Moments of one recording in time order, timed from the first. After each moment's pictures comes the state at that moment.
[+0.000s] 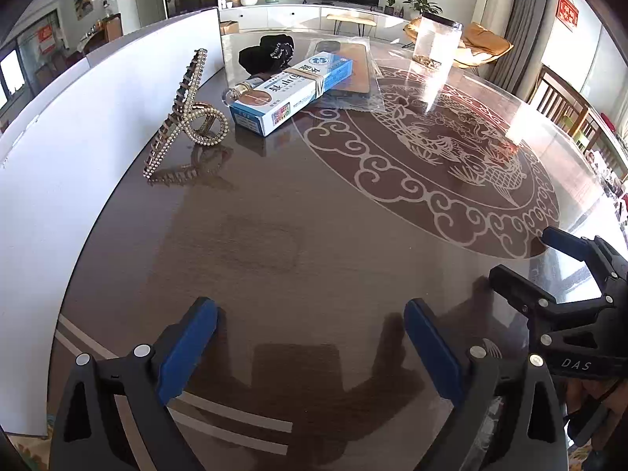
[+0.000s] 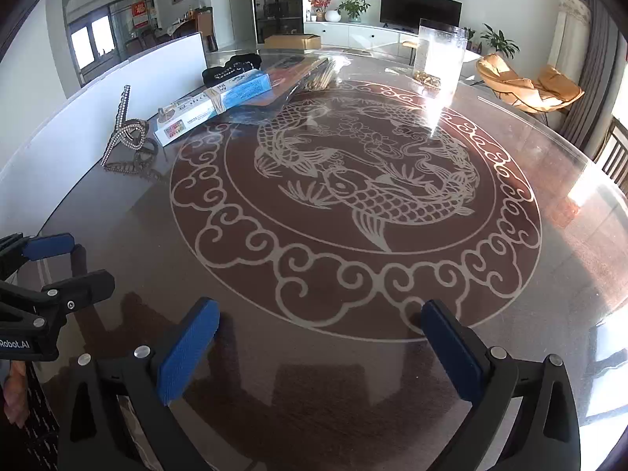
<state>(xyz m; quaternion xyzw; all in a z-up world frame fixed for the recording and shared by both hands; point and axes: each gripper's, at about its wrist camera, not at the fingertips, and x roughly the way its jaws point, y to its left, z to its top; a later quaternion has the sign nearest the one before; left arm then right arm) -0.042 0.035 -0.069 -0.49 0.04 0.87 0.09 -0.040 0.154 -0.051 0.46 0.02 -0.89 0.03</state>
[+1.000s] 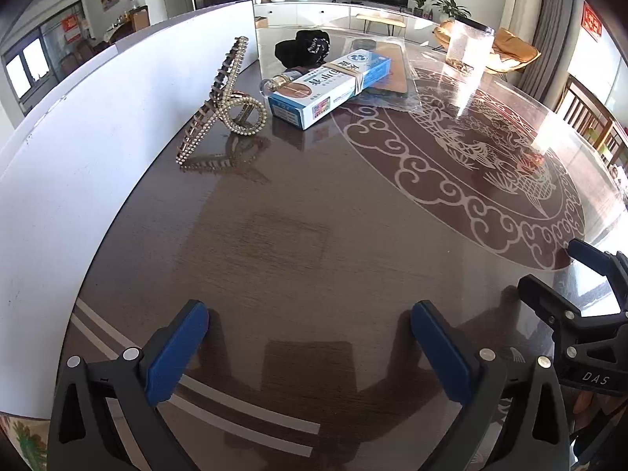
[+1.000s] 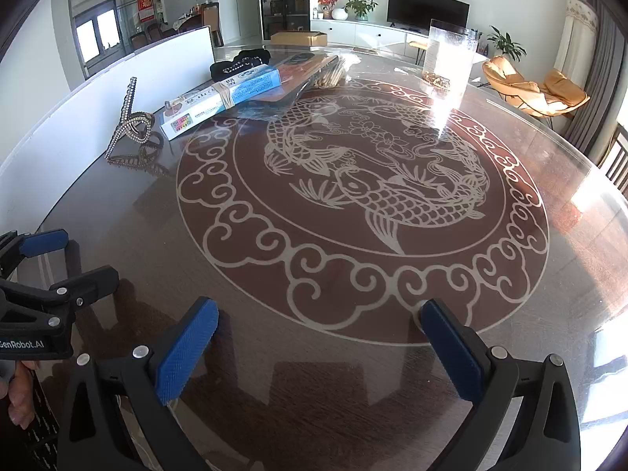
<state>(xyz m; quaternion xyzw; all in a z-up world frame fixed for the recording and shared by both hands) -0.049 0.021 -0.073 -0.50 0.02 0.87 0.03 -0.041 0.152 -0.054 0.46 0.02 -0.89 0.03</state>
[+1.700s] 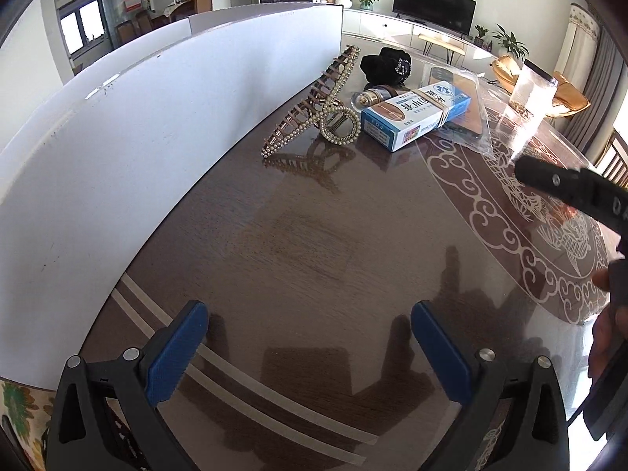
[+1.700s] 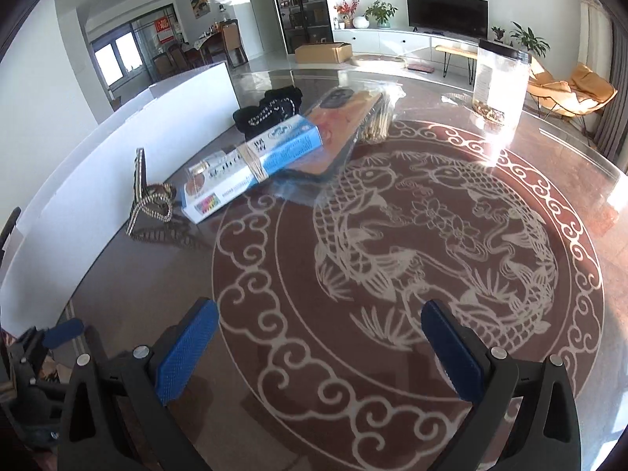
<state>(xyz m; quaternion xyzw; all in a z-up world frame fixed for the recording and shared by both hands) -0.049 -0.017 -0.069 -0.48 -0.04 0.87 -0.06 -0.134 0.125 -0.025 0.43 -0.04 -0.90 0.10</state>
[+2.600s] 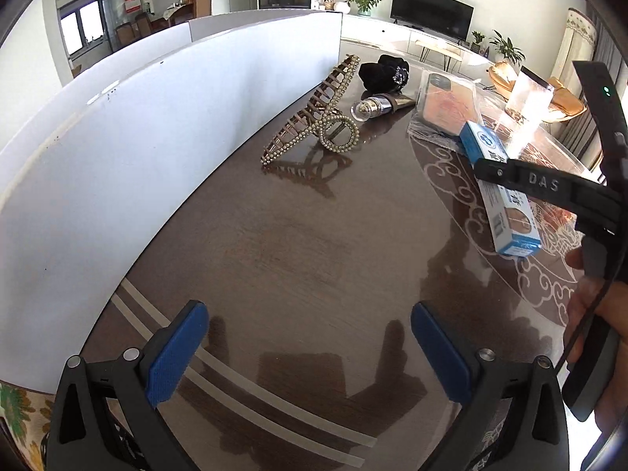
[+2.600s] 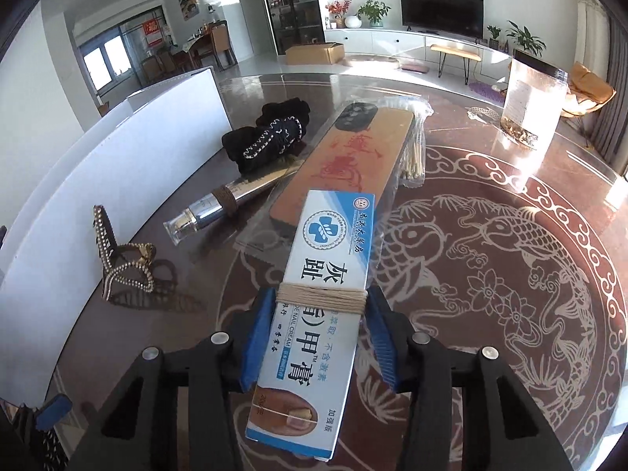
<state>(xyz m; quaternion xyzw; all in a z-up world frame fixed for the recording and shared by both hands) -0.051 -0.014 -0.069 -0.48 -0.04 0.88 -0.04 -0.175 0.088 -0.033 0.44 -0.04 -0.89 0.08</state>
